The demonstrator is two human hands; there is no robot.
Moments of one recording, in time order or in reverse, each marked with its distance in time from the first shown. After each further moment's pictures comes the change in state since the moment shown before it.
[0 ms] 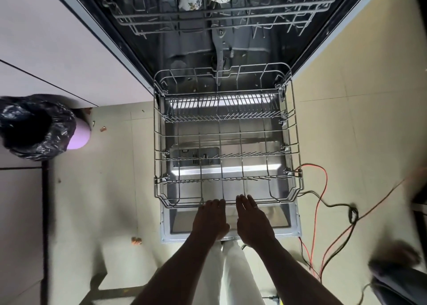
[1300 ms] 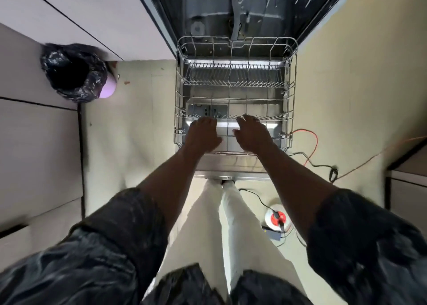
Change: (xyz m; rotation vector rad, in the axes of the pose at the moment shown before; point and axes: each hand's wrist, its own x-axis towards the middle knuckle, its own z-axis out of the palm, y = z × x) left_hand -0.089 -0.008 -0.137 0.013 0.252 -0.033; right_hand -0.040 -0.063 -0.162 -0.131 0.150 -0.096
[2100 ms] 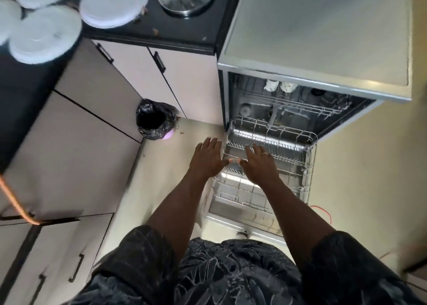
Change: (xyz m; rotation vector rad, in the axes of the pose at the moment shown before) left_hand -0.154 -0.059 -0.184 -0.122 0.244 -0.230; right_hand -0.064 -0.159 -0.169 -0.115 0.135 -0.161
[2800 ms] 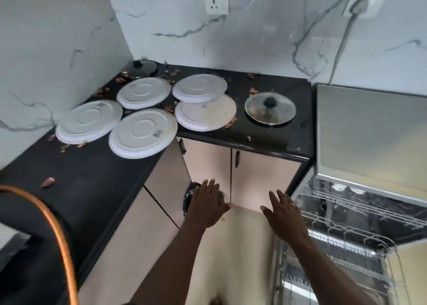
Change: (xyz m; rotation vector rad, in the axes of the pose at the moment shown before) left_hand 0.037 -0.347 -0.175 -0.054 0.236 -0.054; right_hand 0.178 -0.275 -0.056 0.024 0.174 0.067
